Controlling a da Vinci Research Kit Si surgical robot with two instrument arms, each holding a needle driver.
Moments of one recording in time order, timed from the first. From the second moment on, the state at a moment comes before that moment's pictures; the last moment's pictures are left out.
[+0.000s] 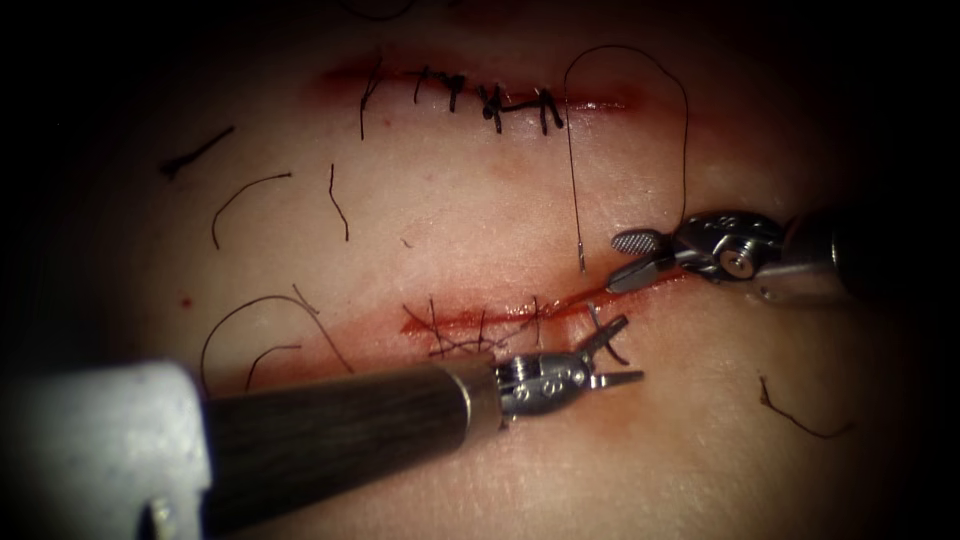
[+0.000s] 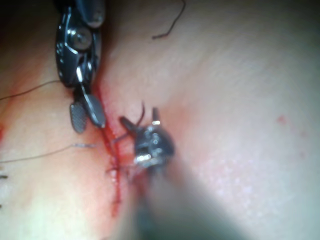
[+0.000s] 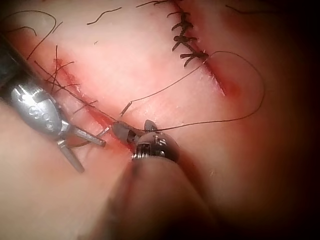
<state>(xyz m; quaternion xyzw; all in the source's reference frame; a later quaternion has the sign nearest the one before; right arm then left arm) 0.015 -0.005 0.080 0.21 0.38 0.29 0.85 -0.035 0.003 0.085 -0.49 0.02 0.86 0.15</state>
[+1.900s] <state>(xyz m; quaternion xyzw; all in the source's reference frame) 0.011 -0.014 0.072 0.22 0.40 0.27 0.85 -0.034 0.000 0.071 -0.52 -0.01 0.84 0.13</state>
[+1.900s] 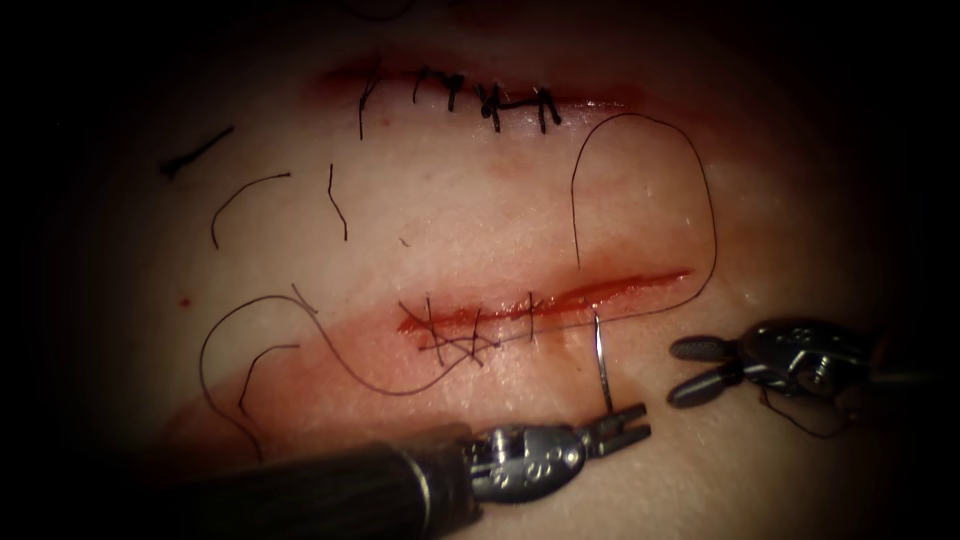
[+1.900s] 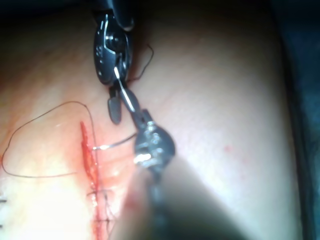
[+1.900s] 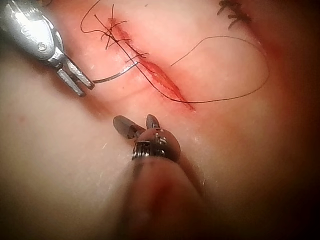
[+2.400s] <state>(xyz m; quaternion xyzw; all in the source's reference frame) 0.011 -0.012 0.069 0.26 0.41 0.29 0.83 -0.034 0.000 0.063 -0.54 0.01 0.84 0.12</state>
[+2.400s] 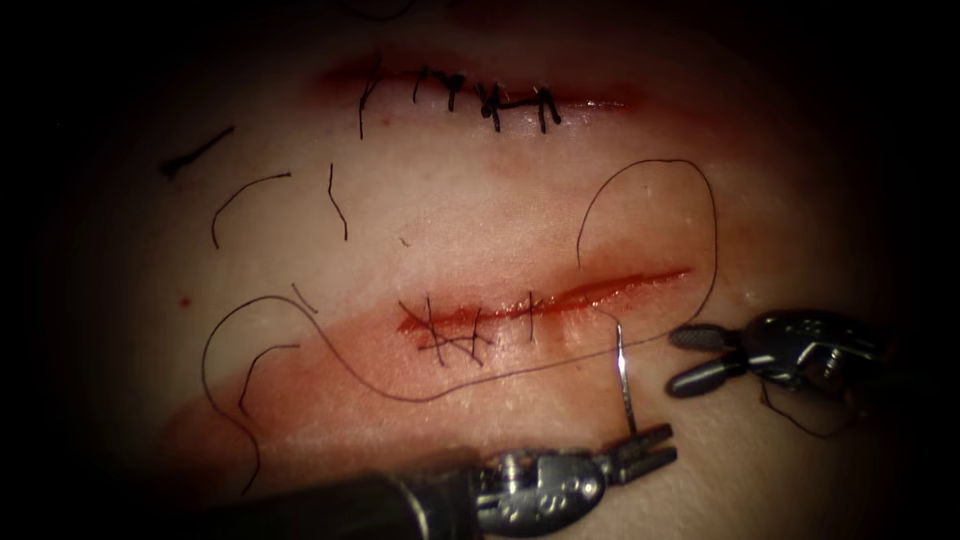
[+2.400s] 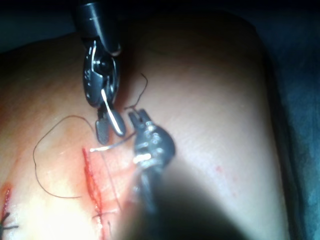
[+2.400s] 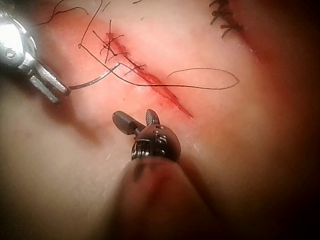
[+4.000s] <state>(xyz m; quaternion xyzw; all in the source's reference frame) 0.012 -0.014 0.066 0.41 0.49 0.29 0.72 -0.032 0.002 0.064 -0.54 0.03 0.84 0.09</state>
